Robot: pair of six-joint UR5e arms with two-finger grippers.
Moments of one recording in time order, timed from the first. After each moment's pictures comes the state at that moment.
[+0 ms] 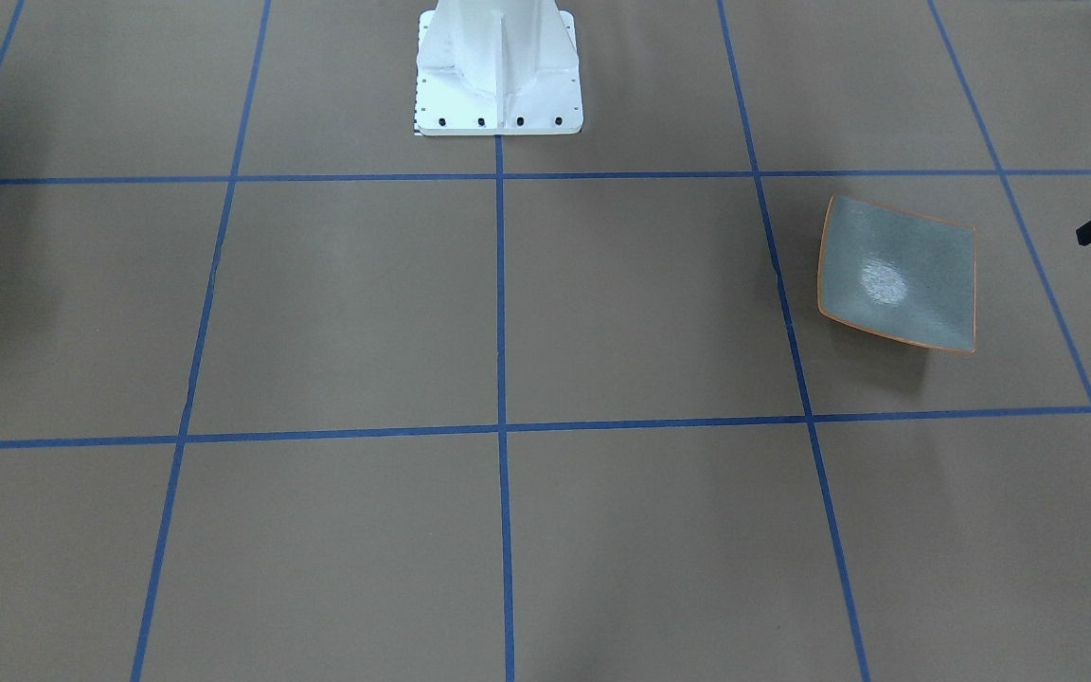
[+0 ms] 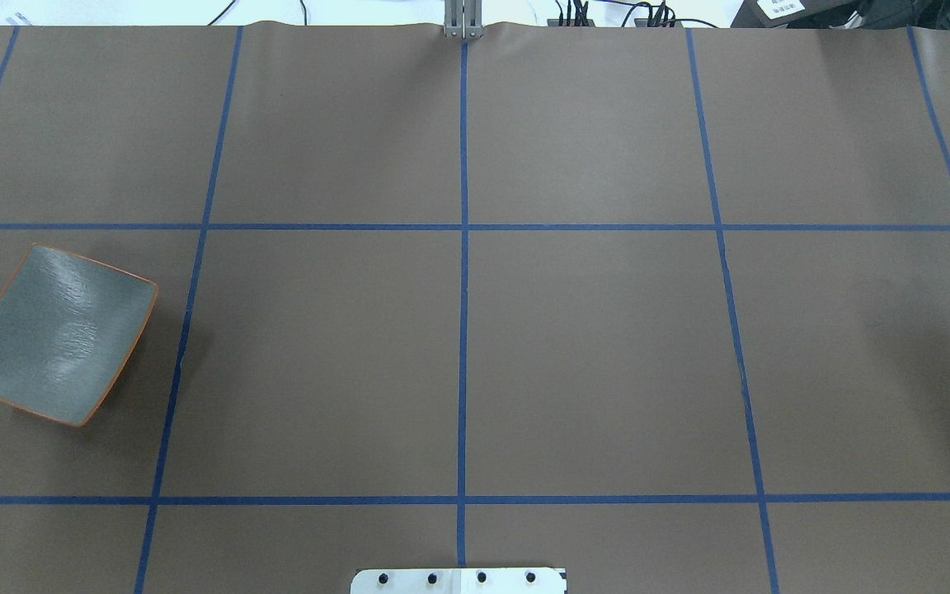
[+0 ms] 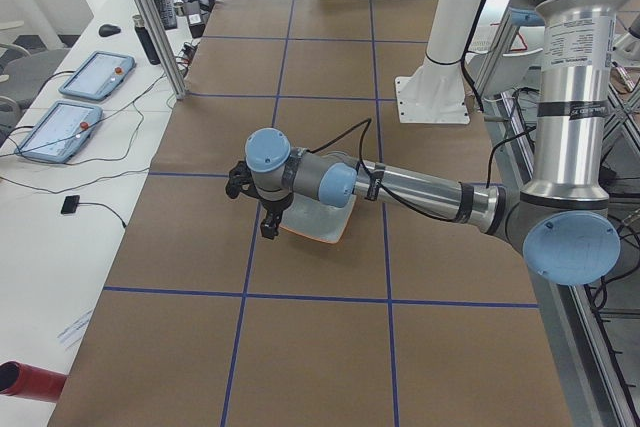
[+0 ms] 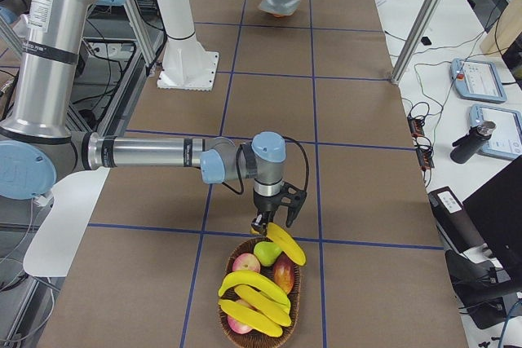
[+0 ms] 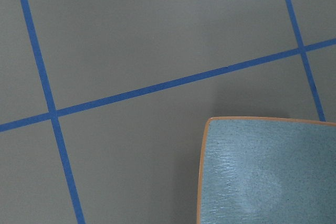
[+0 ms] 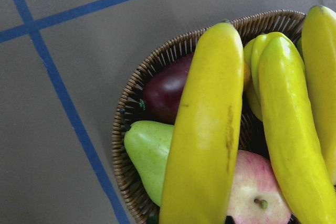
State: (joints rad) left arm -1.41 -1.55 -1.78 -1.67 -2.48 -0.06; right arm 1.34 -1.76 1.82 -1.41 2.09 0.70
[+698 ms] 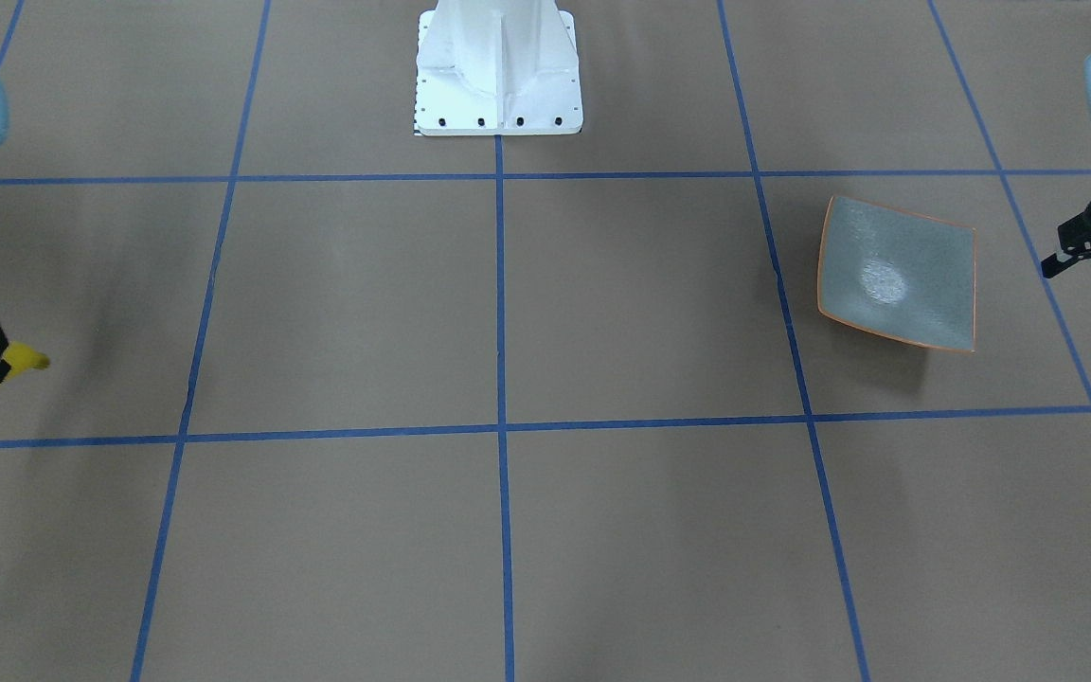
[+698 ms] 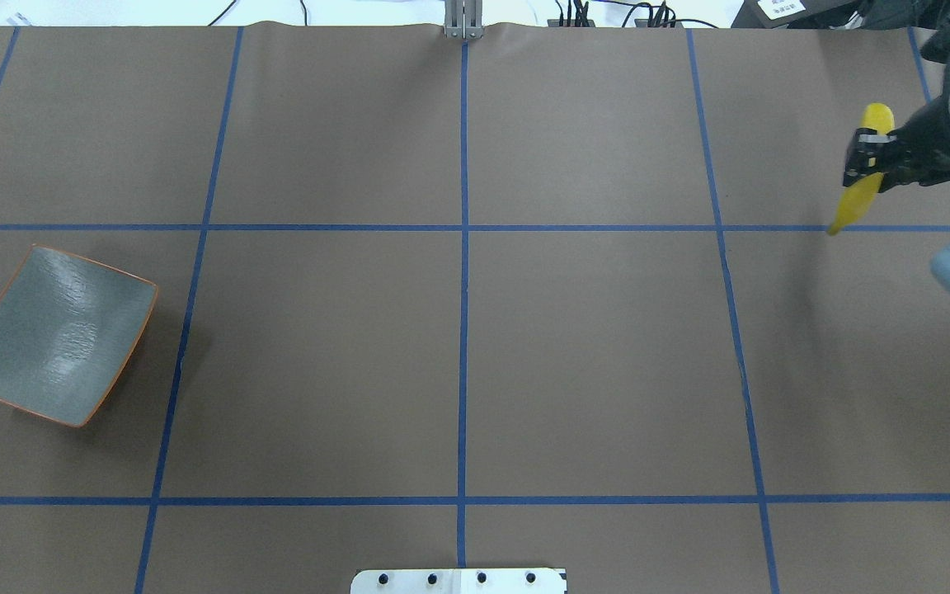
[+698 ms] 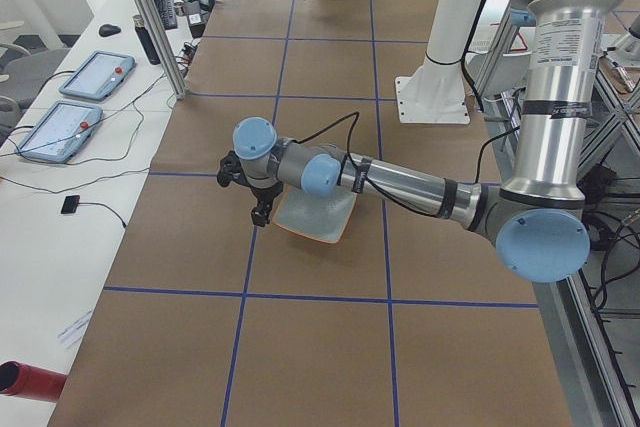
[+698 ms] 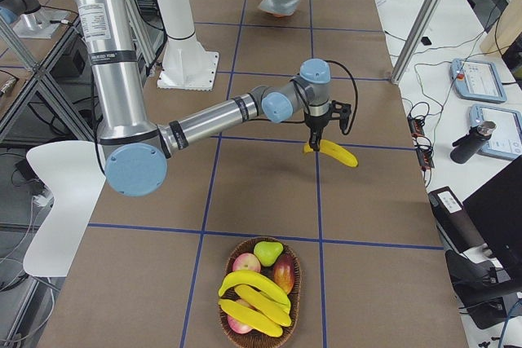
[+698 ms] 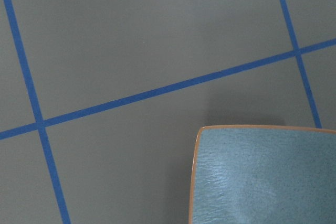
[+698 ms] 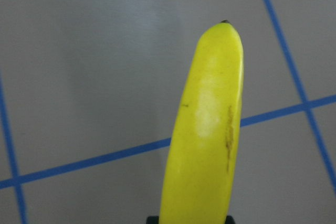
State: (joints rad) left arm -1.33 -1.71 -1.71 -1.68 -2.48 -0.17; right arm 1.09 -1.35 1.79 -1.41 2.11 0.94
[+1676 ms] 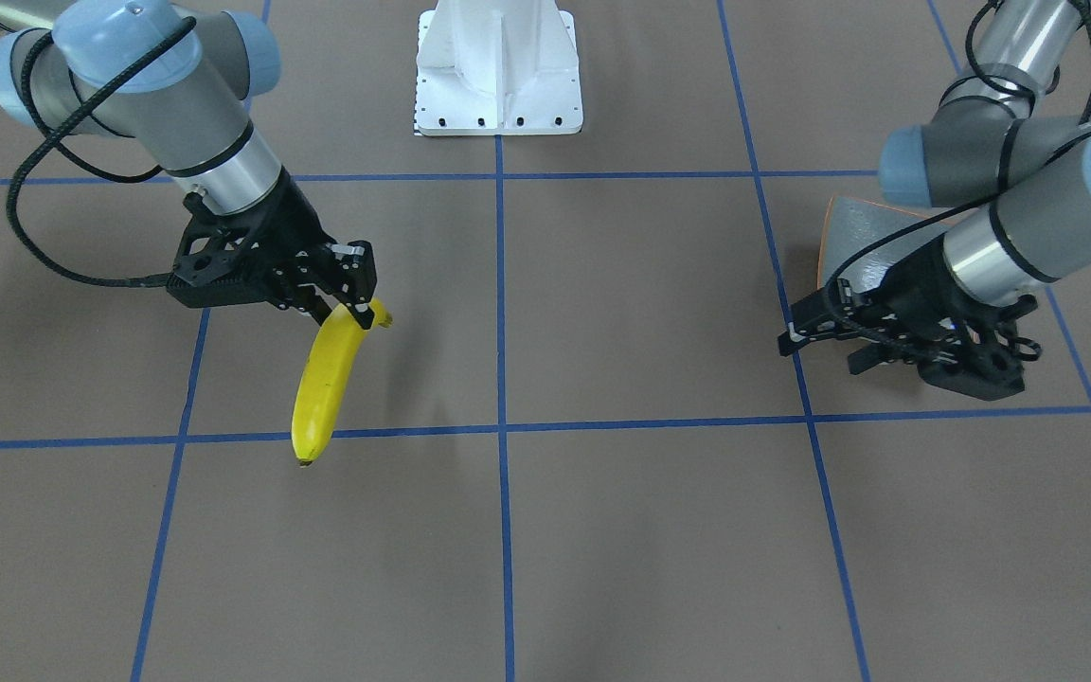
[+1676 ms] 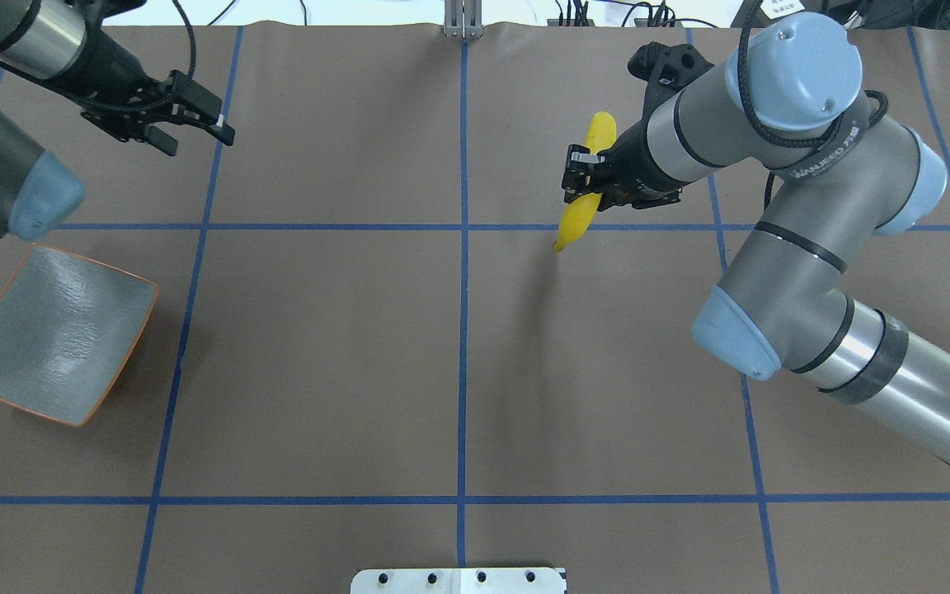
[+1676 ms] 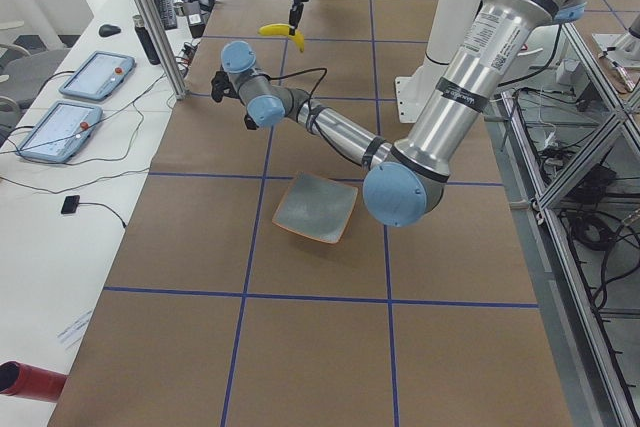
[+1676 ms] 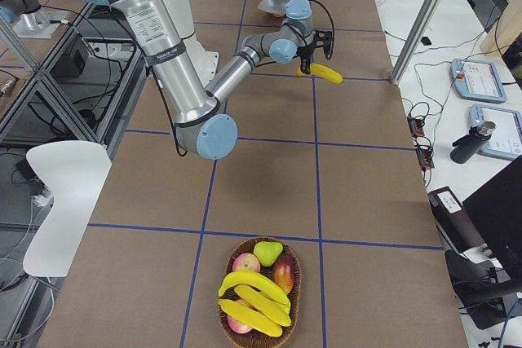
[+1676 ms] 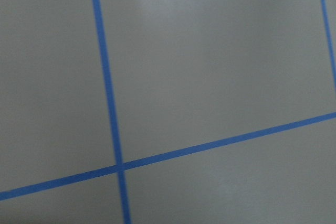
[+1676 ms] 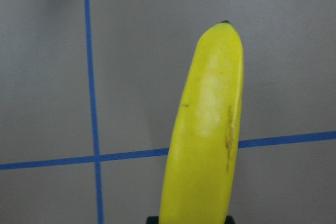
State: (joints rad) left arm -1.04 -2.10 -1.52 -2.10 -2.47 -1.02; right arm 0.75 -1.04 1.80 -1.25 2.00 1.34
